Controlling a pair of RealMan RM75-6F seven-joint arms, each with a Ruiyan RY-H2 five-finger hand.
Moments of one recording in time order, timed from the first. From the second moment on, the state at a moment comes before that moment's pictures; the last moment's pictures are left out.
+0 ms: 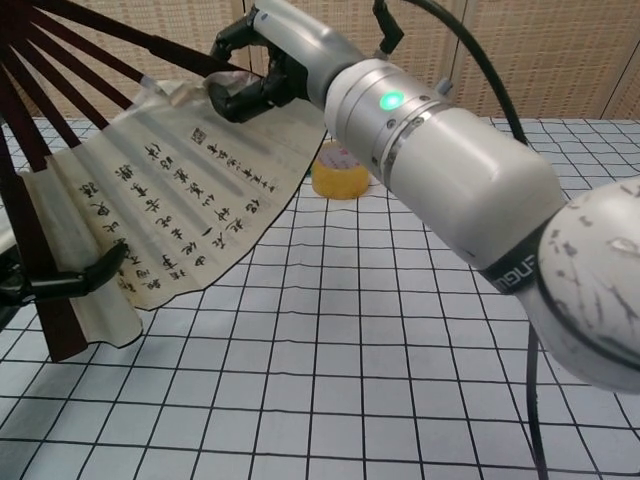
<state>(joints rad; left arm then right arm) -0.25 -1.72 -0.09 -1.50 1.44 1.35 -0.47 0.91 -1.89 0.47 -1.59 -1.05 1.13 -0.31</state>
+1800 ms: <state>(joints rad) -0.25 -1.65 -0.03 -1.25 1.55 1.38 -0.59 0.52 -1.48 -0.03 -1.49 -1.87 1.57 -0.21</state>
